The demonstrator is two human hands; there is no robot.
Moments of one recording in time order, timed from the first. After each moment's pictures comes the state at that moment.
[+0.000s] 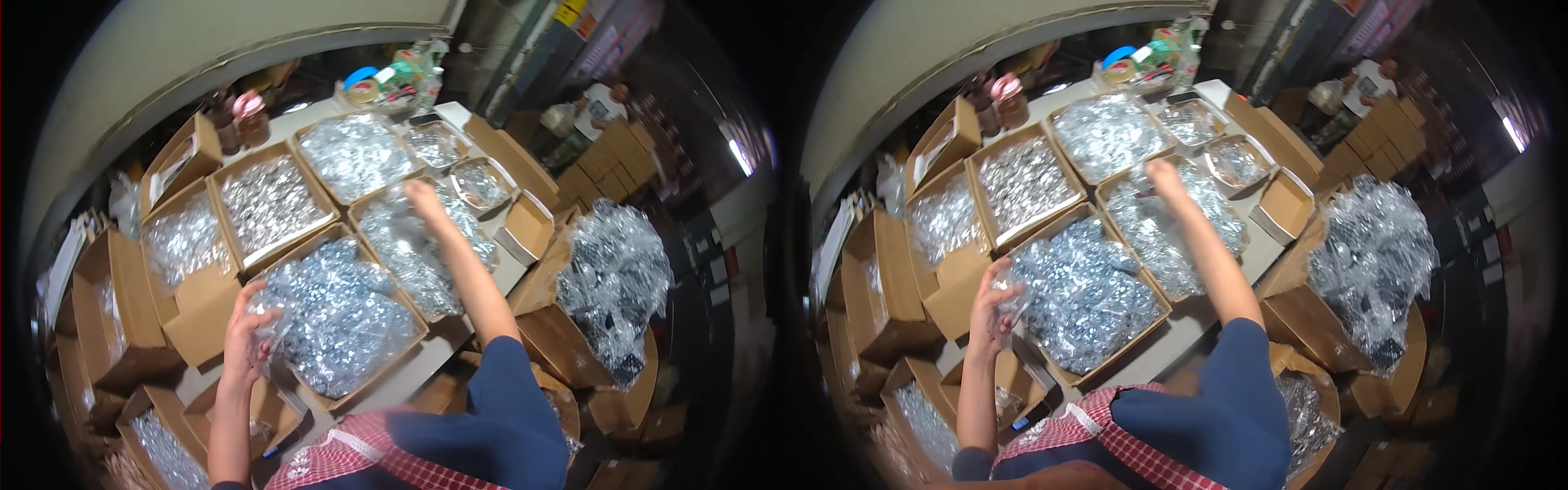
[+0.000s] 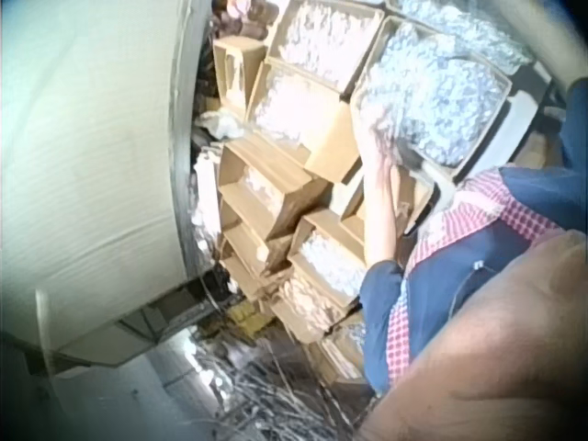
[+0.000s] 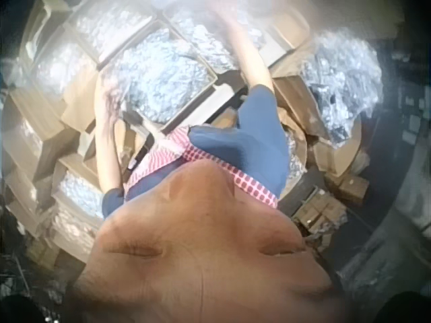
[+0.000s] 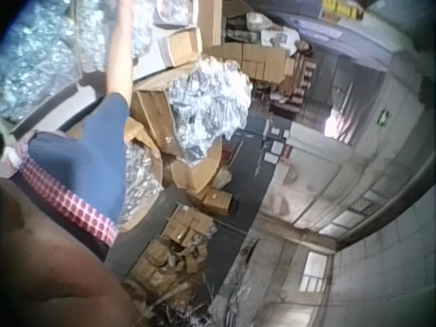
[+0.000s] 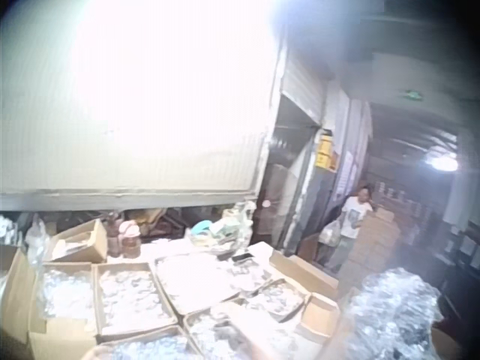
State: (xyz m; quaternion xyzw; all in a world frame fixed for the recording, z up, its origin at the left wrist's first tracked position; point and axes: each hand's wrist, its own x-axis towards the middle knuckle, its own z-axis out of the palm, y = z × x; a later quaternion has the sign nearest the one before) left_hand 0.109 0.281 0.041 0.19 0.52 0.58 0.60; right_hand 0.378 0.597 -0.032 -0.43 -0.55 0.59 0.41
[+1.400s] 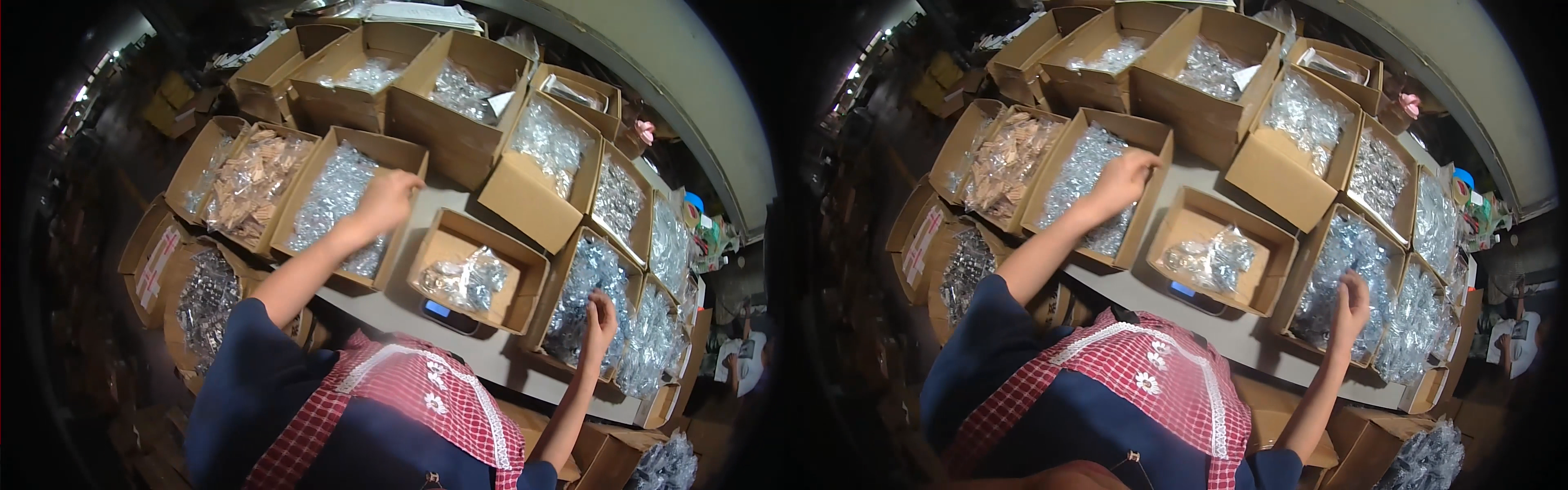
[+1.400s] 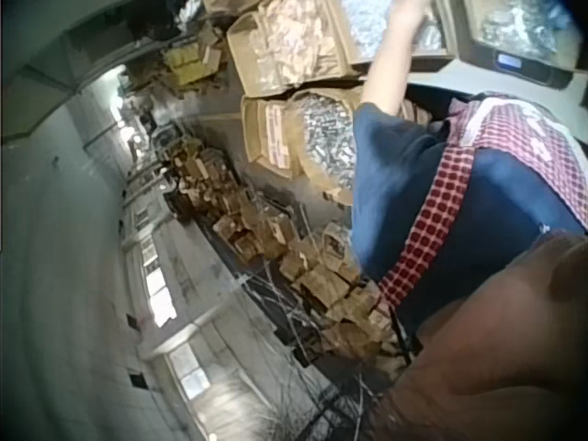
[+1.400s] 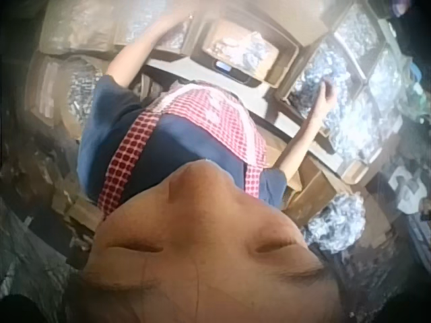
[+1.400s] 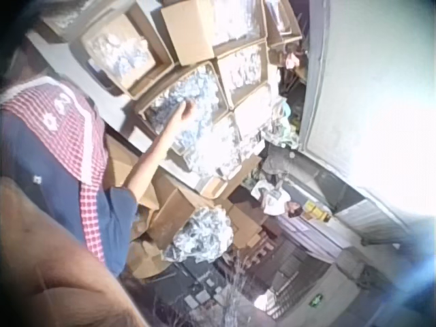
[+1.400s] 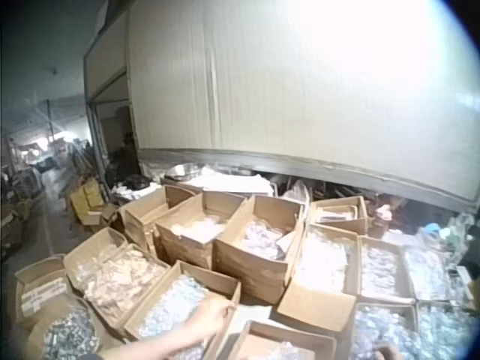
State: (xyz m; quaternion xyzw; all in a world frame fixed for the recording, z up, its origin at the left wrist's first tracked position) left_hand -0.065 -0.025 -0.015 0.36 0.86 0.36 0.02; right_hand 0.280 0.306 -0.049 -0.31 -0.72 0.53 0.31
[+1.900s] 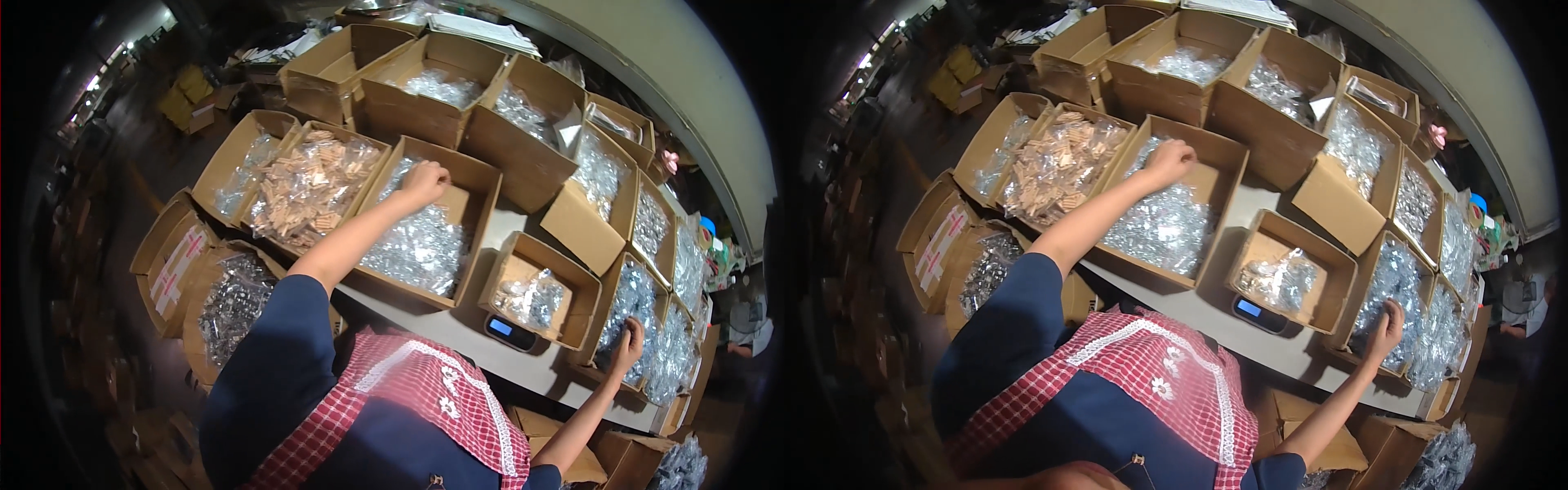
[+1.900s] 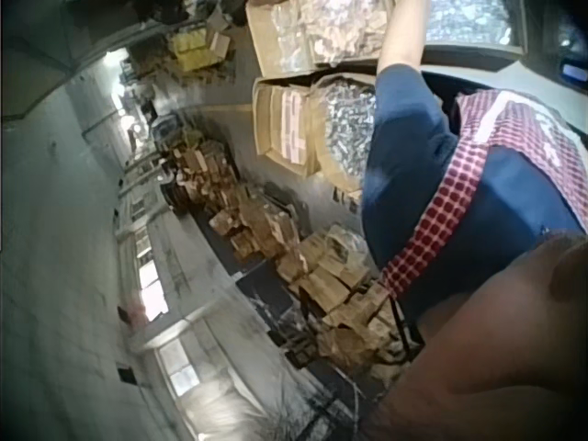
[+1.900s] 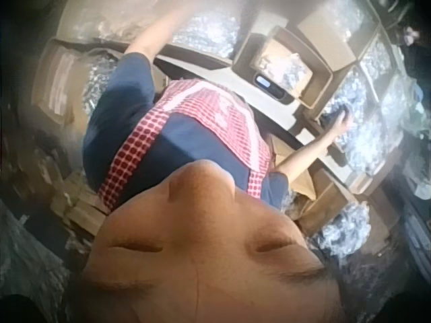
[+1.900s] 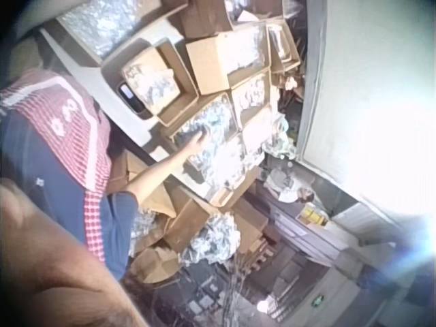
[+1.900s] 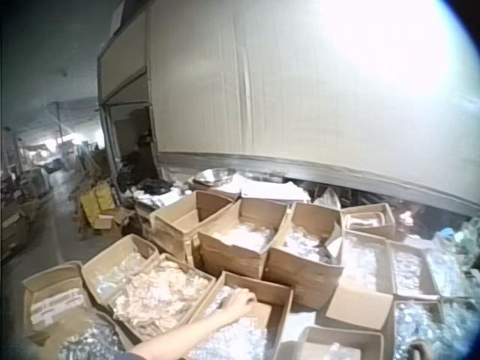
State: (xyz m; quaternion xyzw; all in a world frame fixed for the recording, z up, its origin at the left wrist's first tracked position) left_hand -0.207 -0.080 -0.115 0.41 0.87 0.27 -0.05; right_hand 0.281 0.278 -0.071 -0.28 -0.84 0.29 0.37
